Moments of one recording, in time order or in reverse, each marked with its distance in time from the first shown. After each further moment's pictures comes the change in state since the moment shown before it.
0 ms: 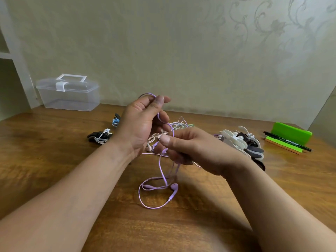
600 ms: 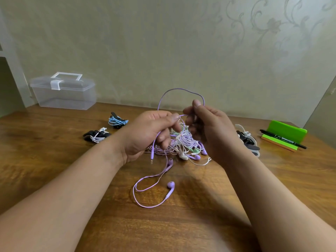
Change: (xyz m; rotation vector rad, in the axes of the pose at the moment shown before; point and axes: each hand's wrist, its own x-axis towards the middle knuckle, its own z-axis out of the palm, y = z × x) left_hand -0.010 0.000 0.000 0.272 -0.367 -0.209; right_hand 0.005 0.003 -0.022 0.320 0.598 -0.142
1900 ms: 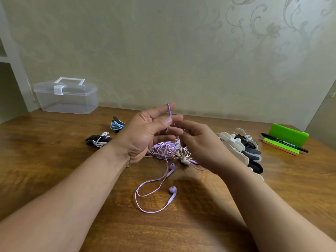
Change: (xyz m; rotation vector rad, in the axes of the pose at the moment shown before) left_hand 0.009 -0.008 -0.007 -0.330 0.104 0.088; right_hand -0.004 0.021 0.008 -0.596 -0.137 -0.160
